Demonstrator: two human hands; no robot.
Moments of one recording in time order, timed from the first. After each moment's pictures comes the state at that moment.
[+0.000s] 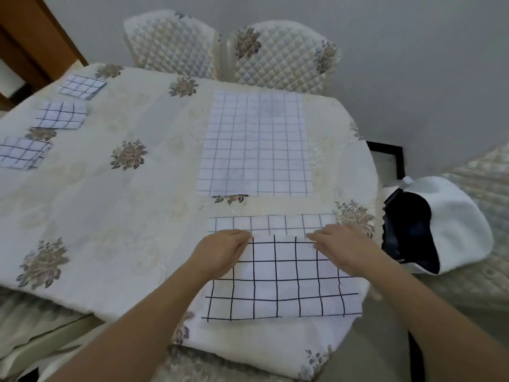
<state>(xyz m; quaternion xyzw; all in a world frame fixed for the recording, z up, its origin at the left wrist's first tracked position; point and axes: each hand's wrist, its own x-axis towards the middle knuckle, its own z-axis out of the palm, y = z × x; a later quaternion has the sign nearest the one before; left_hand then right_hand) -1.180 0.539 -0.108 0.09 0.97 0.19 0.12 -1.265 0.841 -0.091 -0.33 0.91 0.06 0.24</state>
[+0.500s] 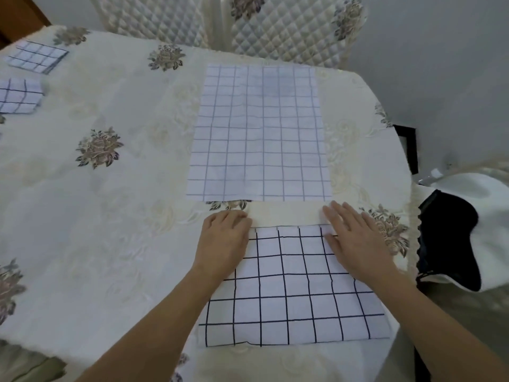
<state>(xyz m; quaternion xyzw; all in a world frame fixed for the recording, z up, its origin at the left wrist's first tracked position) -1.253 0.519 -0.191 0.04 0.99 0.11 -0.06 -1.314 0.825 -0.190 -0.22 0.97 -0.03 0.04</state>
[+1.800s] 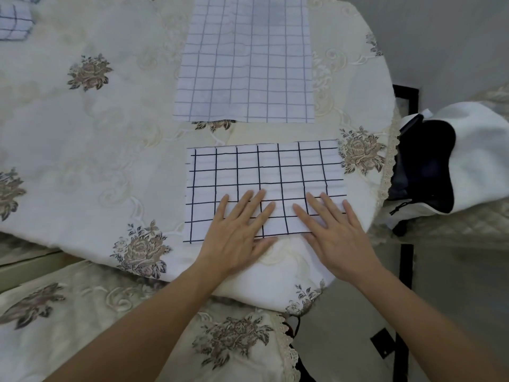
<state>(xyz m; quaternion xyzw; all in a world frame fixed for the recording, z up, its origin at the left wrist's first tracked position) -1.103 0.620 -0.194 0.12 0.99 0.02 0.11 -1.153 0.872 -0.195 -0.31 0.94 0.01 0.11</state>
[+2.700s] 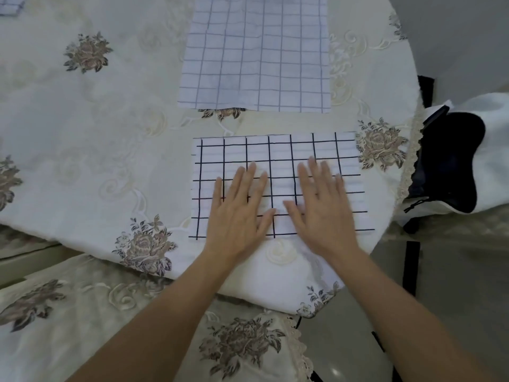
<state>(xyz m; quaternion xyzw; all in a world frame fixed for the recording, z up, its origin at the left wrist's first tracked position) -1.117 0.611 -0.210 0.00 1.00 0.06 0.02 -1.175 0.801 -0.206 -0.22 0.97 -0.13 0.01</state>
